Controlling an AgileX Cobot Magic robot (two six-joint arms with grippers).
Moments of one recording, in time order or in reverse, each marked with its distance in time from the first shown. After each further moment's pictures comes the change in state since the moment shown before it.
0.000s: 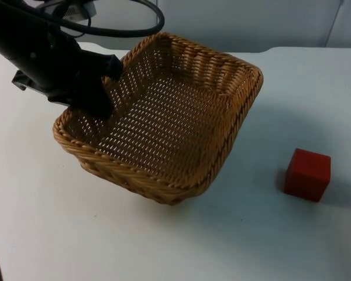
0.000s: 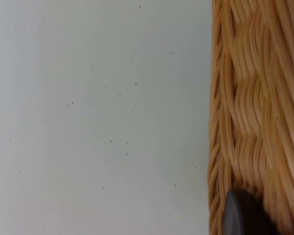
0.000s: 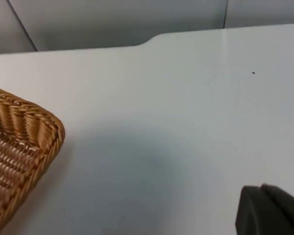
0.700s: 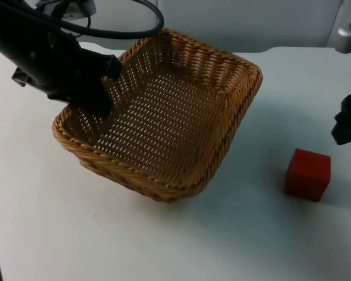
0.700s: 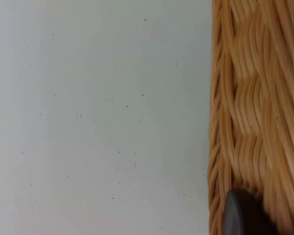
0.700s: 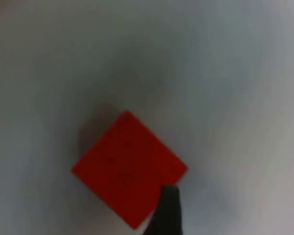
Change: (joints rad) right arm 0.166 0.542 -0.095 -0.025 0.055 -0.284; left arm 0.000 0.000 0.000 -0.002 -0.030 0.027
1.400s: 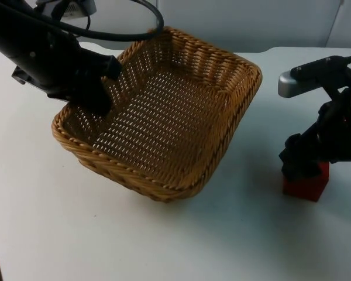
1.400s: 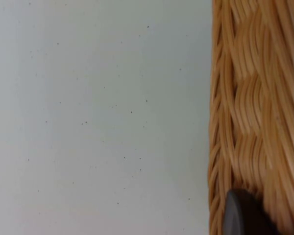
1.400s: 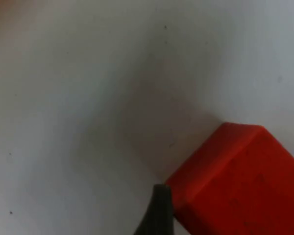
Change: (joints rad) right arm 0.106 0.209 -0.002 -0.001 -0.123 0.129; left arm 0.000 0.000 0.000 0.000 -0.009 0.020
